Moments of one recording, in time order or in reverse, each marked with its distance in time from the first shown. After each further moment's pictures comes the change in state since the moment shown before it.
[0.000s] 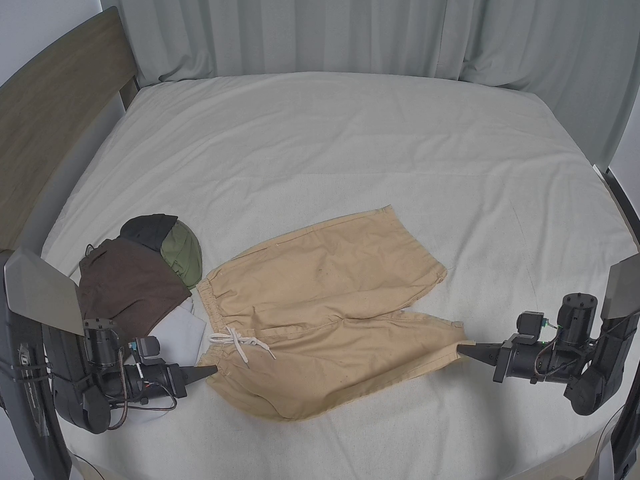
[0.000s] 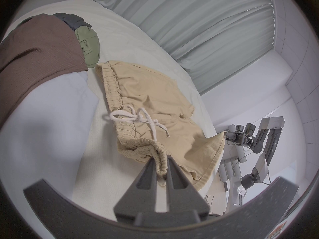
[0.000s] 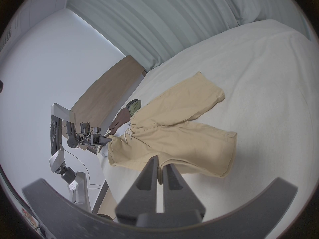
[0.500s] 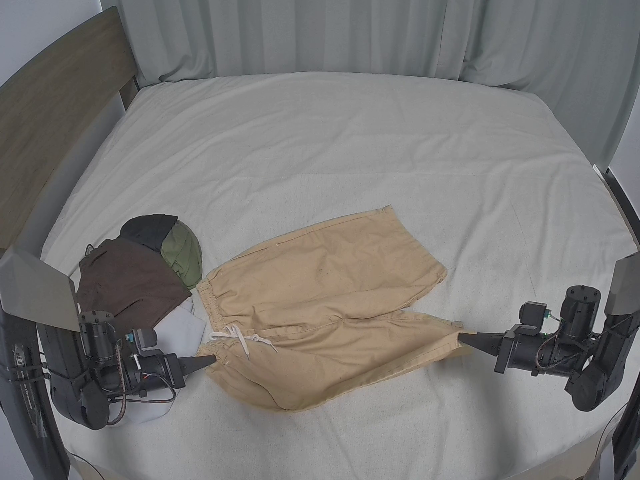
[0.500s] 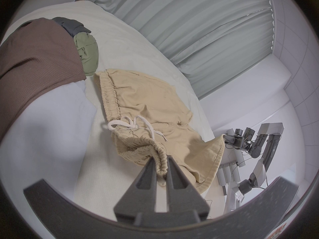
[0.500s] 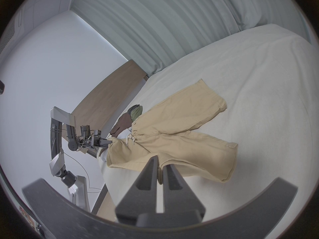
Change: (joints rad) left arm 0.000 -0.035 -0.027 0.000 0.002 -0.056; right arm 0.000 -0.029 -0.031 0.000 -0.001 0.023
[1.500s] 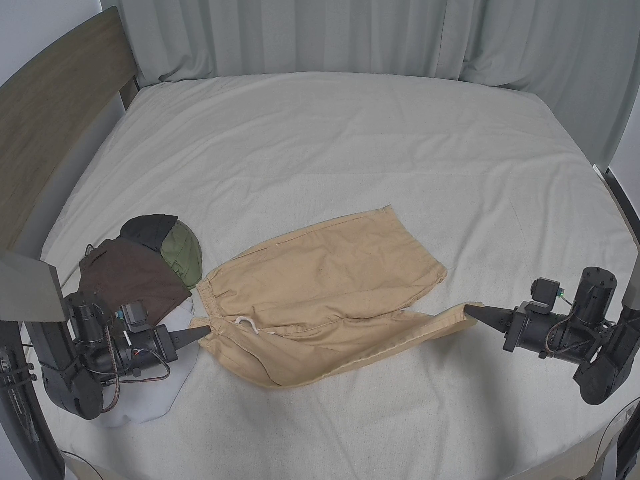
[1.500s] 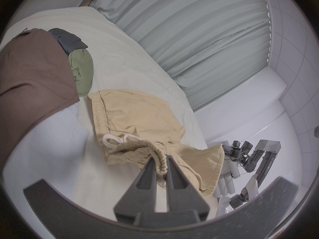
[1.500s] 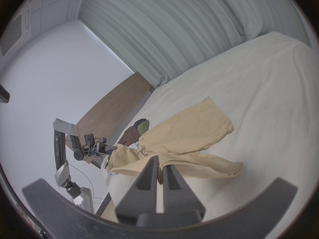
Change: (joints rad) left arm 0.001 -0.106 -0.056 0.000 0.005 -0.157; right arm 0.017 -0.122 -0.040 0.000 -0.014 0.093
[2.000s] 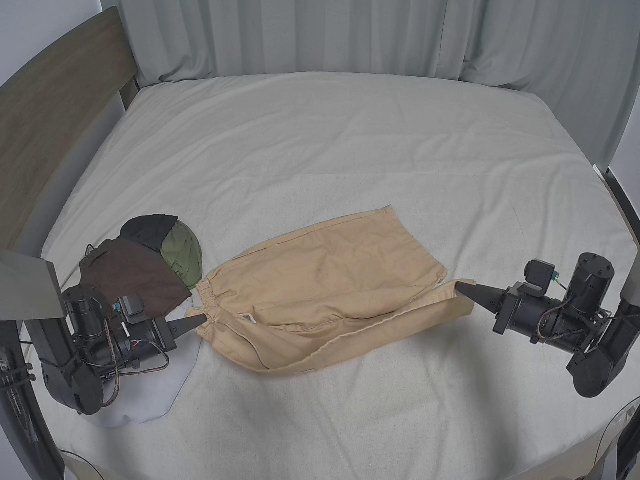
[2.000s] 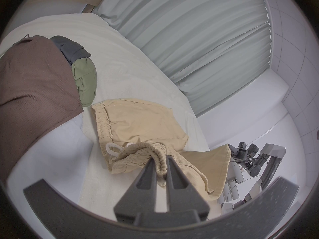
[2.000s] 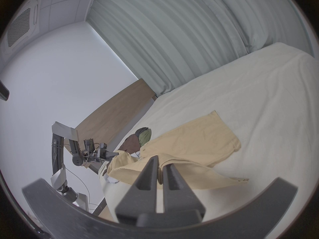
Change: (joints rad) left arm 0.005 -0.009 -0.037 0.000 0.051 -0.025; right arm 0.063 -0.015 -0.092 0.000 -0.073 0.012
